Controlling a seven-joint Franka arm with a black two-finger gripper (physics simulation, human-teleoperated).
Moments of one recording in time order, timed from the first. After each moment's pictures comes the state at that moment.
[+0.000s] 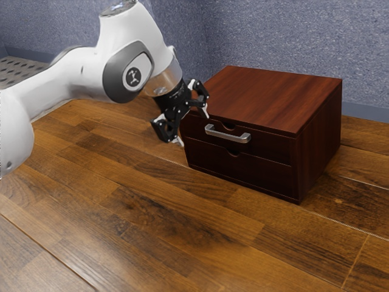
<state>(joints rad) 0.01 0.22 0.05 -1.43 -0.06 1.96 -1.36</state>
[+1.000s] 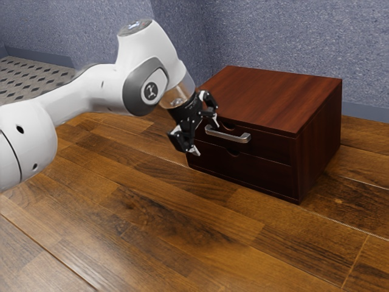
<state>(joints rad) 0.01 0.30 0.05 -1.43 -0.10 2.03 -1.47</state>
